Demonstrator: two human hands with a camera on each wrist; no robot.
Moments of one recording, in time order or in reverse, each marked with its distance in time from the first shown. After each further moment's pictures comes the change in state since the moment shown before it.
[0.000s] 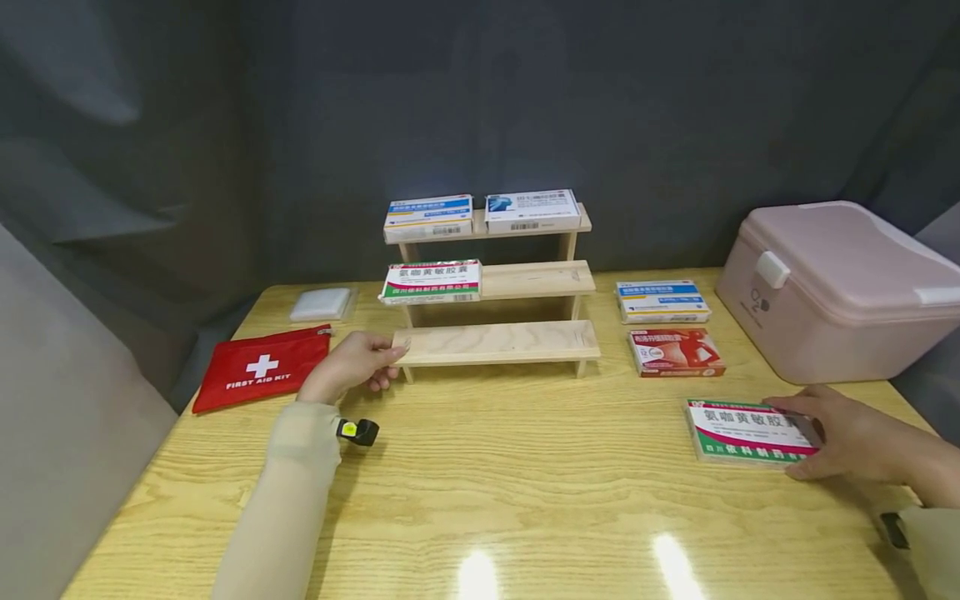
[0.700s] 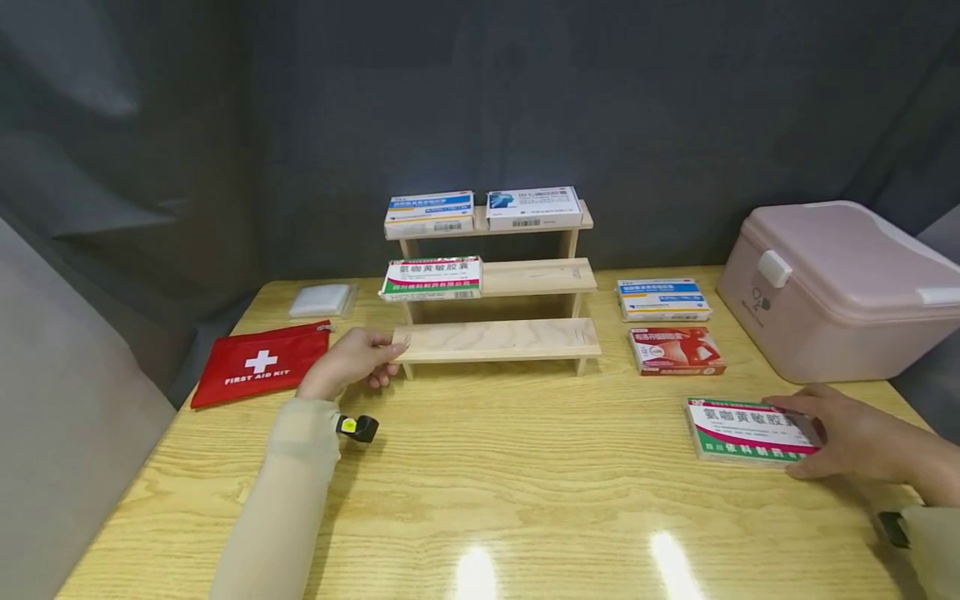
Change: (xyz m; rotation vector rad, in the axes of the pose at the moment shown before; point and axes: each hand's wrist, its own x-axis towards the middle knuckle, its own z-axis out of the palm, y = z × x) left_hand -0.003 0.001 0.001 -0.007 0.000 -0.007; right_hand 0.001 0.004 0.002 -0.015 0.007 -0.018
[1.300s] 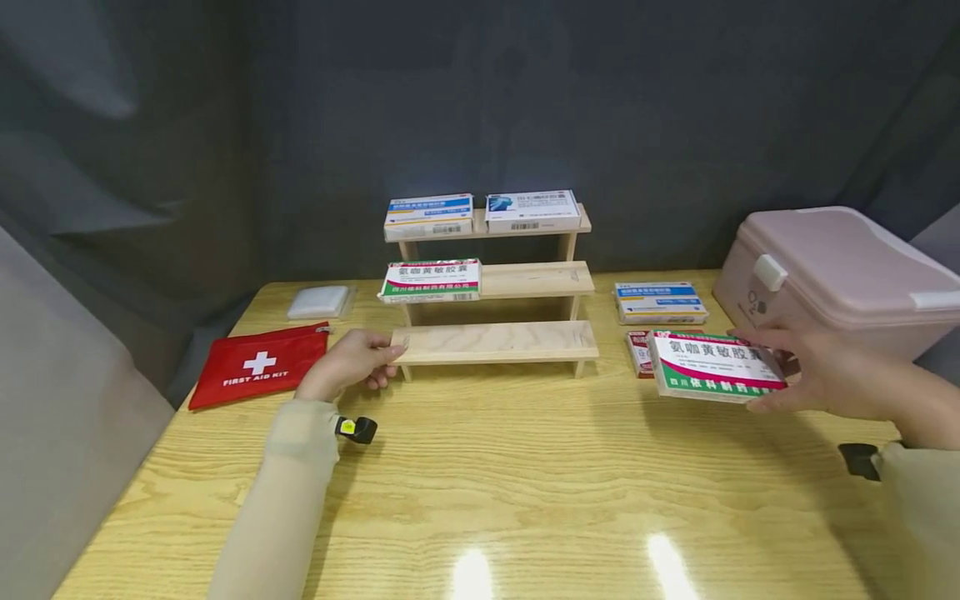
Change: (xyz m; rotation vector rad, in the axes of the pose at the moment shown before) left_hand 0.000 0.002 -0.001 0.018 0.002 -0.003; right_hand 0.015 -0.063 -0.064 -0.039 0.251 -0.248
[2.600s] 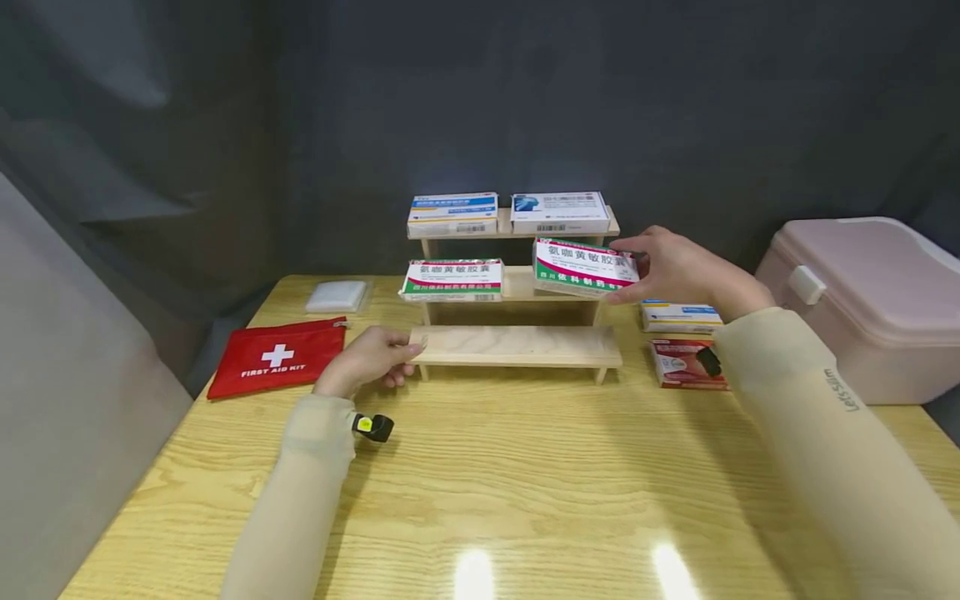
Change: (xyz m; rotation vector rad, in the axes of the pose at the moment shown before) left_hand 0.006 -0.007 -0.001 -0.019 0.010 0.038; right_hand 0.189 -0.080 -0.003 0.081 -0.093 0.111
